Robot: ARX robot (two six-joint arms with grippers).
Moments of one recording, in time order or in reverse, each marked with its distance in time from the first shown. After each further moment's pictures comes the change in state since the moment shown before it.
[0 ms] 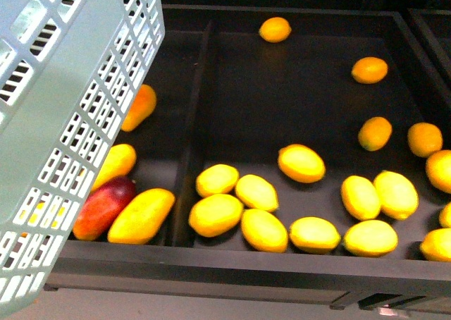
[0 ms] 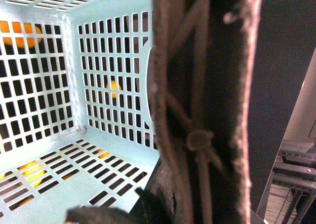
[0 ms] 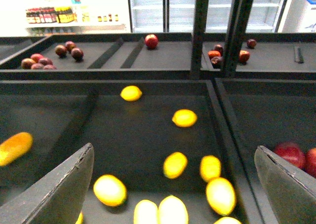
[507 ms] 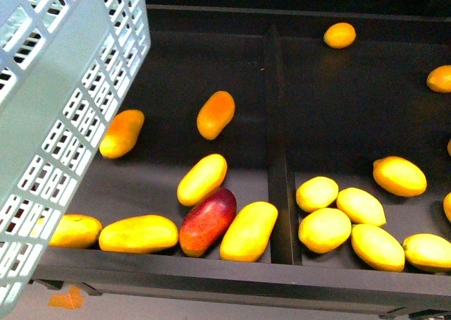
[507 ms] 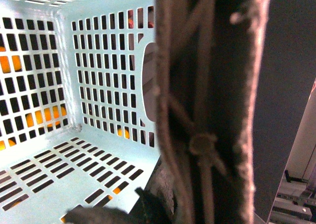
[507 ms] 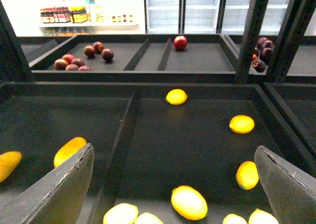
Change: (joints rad) left arm -0.005 0.023 0.037 -0.091 -0.009 0.063; right arm 0.000 0.000 0.000 0.000 -0.004 0.000
